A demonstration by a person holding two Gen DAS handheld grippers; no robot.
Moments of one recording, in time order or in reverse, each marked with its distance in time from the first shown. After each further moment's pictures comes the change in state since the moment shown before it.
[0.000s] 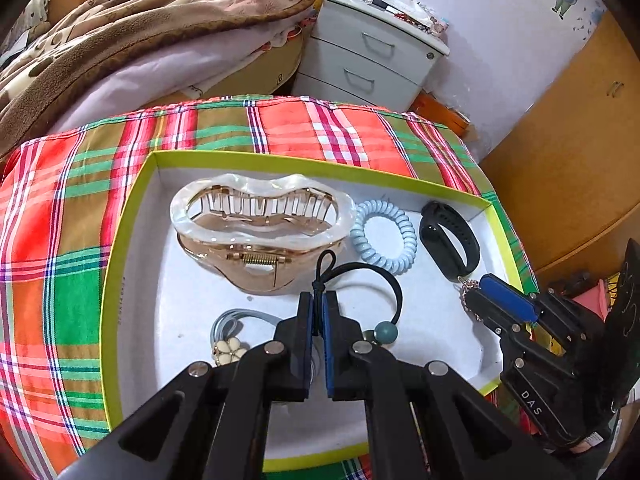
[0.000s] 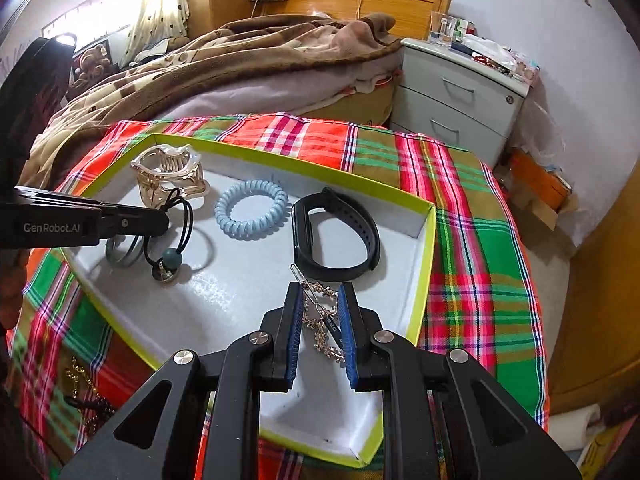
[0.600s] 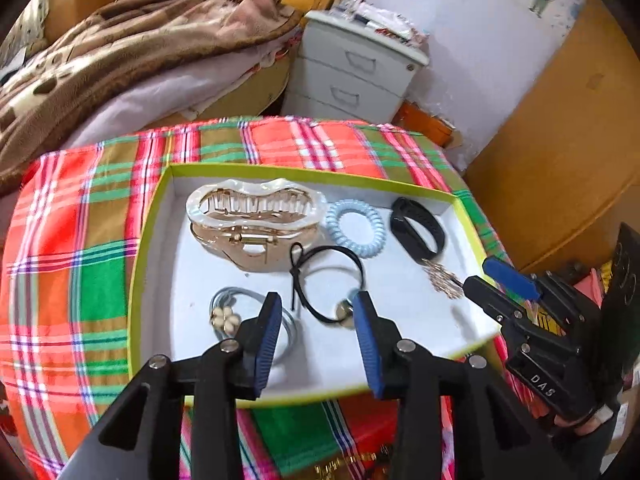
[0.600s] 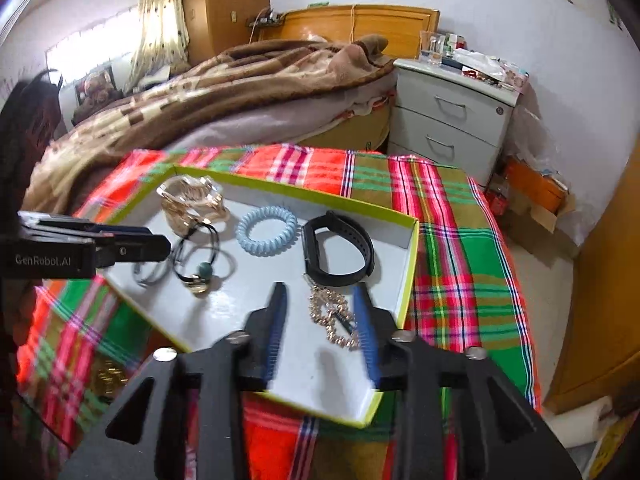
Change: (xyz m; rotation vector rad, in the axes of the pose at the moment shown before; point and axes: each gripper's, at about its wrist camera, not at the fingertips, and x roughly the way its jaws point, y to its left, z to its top) left arm -0.044 -0.012 -0.020 0.052 -0.068 -0.016; right arm -0.049 -0.002 -0.011 0.071 -0.114 0.064
